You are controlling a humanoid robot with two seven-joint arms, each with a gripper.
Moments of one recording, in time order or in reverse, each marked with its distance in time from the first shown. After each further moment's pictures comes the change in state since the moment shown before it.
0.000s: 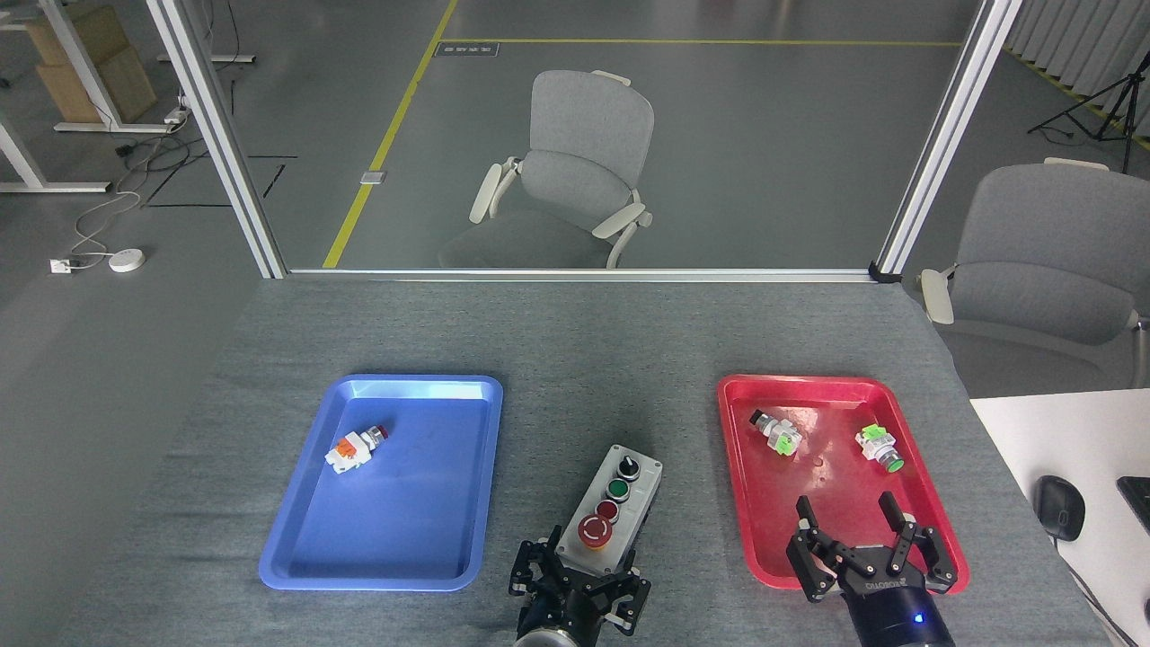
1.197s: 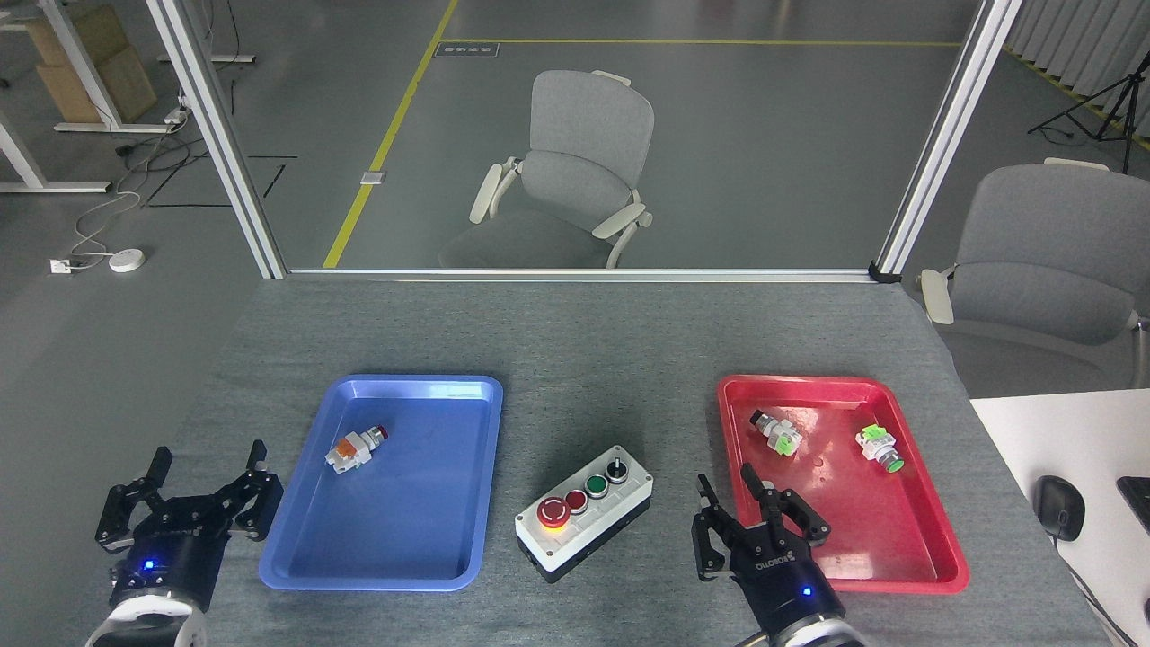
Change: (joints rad) left arm 0.262 0.403 0.819 -0.512 0.070 -0.349 0.090; right arm -0.072 0.049 0.233 0.003 0.056 0.011 0.038
